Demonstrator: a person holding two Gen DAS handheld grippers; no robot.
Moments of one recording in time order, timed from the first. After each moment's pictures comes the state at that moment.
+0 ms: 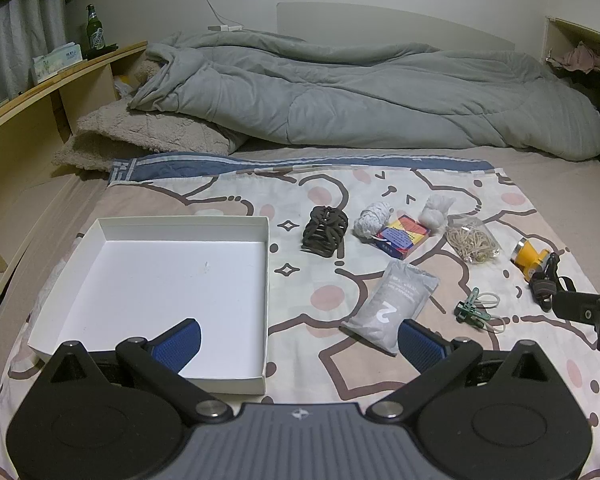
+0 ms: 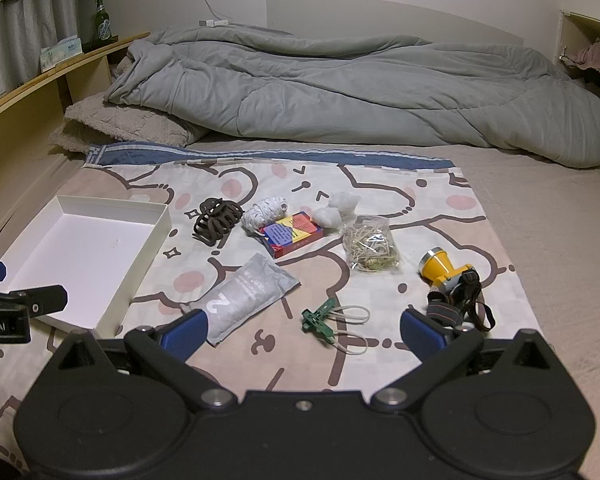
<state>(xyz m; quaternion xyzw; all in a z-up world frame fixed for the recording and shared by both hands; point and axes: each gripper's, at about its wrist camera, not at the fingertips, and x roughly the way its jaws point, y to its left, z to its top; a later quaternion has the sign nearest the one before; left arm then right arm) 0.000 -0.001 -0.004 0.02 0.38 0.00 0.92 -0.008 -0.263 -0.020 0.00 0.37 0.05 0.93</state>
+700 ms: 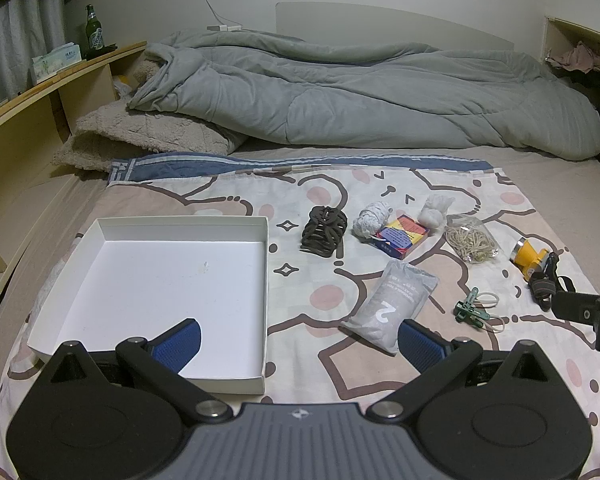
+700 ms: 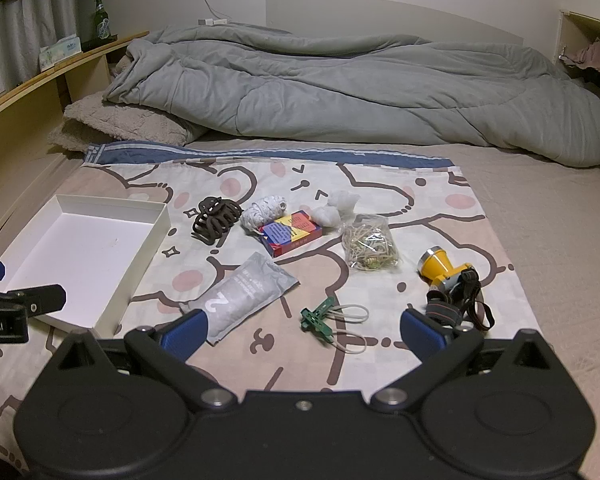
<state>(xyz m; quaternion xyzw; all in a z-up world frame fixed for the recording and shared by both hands) 0.000 -0.001 -0.004 0.02 0.38 0.00 0.92 -0.008 -0.262 -0.022 0.00 0.37 0.05 0.93</state>
